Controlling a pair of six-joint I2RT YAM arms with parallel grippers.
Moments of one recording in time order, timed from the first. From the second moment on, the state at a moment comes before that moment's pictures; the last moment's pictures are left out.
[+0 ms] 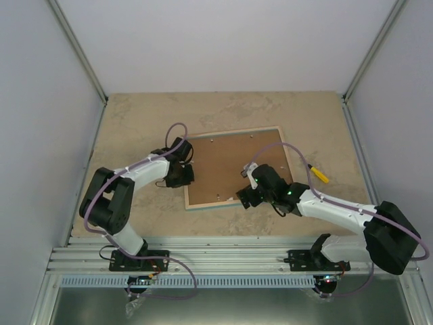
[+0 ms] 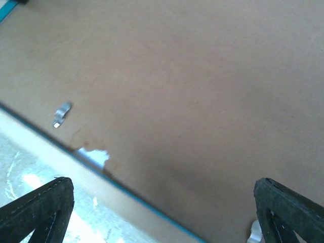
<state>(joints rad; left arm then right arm) -0.45 1.62 0.91 -0.58 0.04 -0.64 0.83 1.26 0.63 -0.22 0.11 0.15</state>
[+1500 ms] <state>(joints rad) -0.37 1.67 1.17 -0.80 0.00 -0.49 1.17 1.86 0.61 0.66 0.89 -0.67</state>
